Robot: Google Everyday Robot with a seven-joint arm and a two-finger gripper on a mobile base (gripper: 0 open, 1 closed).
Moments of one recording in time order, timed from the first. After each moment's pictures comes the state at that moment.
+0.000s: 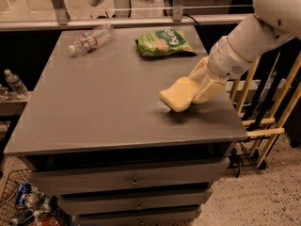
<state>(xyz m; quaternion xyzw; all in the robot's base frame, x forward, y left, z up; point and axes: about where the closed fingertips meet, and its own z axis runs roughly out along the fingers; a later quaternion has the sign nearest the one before) 0.555 -0.135 0.864 -0.72 0.65 0.12 0.23</state>
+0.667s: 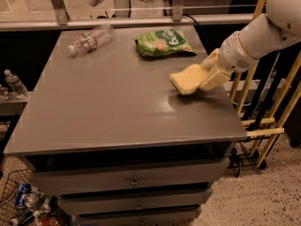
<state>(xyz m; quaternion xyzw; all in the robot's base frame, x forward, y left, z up) 0.613 -0.172 0.861 -0.65 0.70 0.08 0.29</state>
